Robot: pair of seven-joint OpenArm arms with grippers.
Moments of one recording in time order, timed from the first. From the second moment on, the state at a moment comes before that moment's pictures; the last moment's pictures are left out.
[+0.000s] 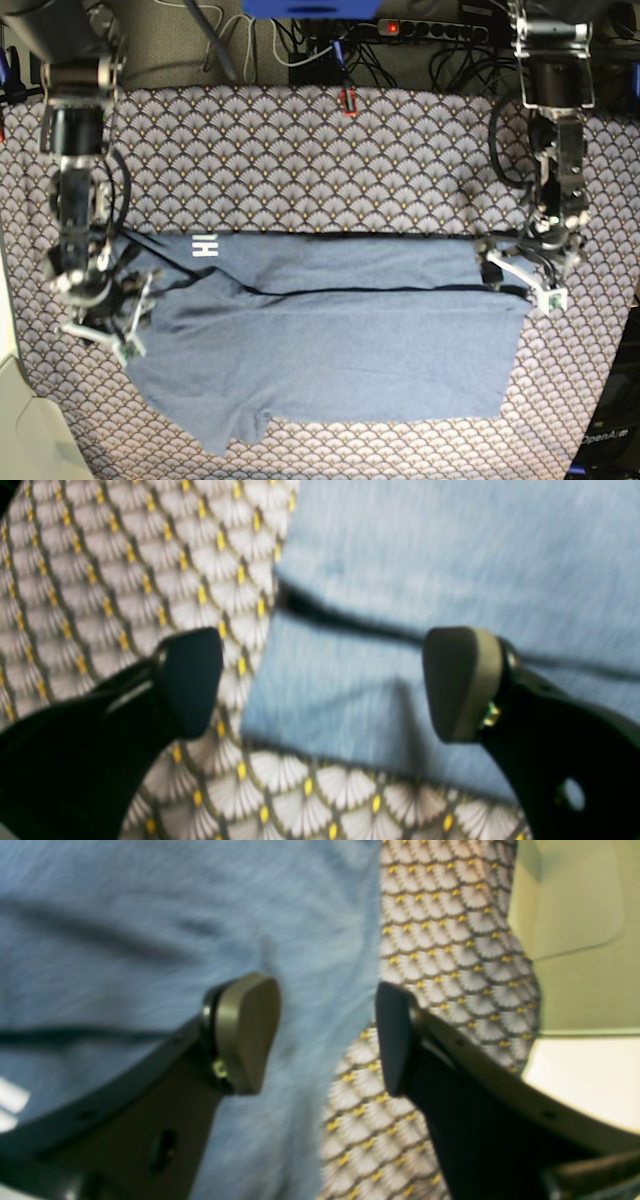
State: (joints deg) left arm -8.0 -16.8 -6.2 73.9 -15.9 -0.6 33.5; right arm 17.1 15.4 5.7 74.1 -18.1 30.3 -29.5
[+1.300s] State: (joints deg) left arm -7.0 -12.8 -13.5 65.9 -18.8 -0.6 25.9; right arm 2.5 14.7 12.3 88.3 -17.3 31.2 -29.5
